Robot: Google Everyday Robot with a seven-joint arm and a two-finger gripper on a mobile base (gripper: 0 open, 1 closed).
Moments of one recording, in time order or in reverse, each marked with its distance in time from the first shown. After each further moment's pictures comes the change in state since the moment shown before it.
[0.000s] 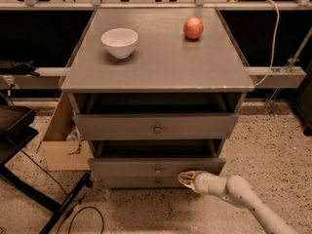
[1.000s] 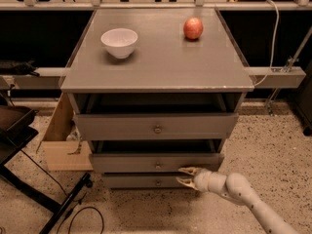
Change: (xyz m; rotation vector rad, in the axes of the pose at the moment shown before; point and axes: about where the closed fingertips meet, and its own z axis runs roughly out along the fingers) arm -0.004 -0.014 0.009 0.010 -0.021 -0.022
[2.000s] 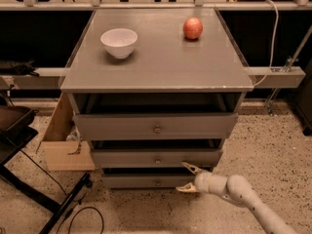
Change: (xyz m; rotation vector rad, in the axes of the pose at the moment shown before) arm -0.002 0.005 -0.002 0.000 0.000 0.000
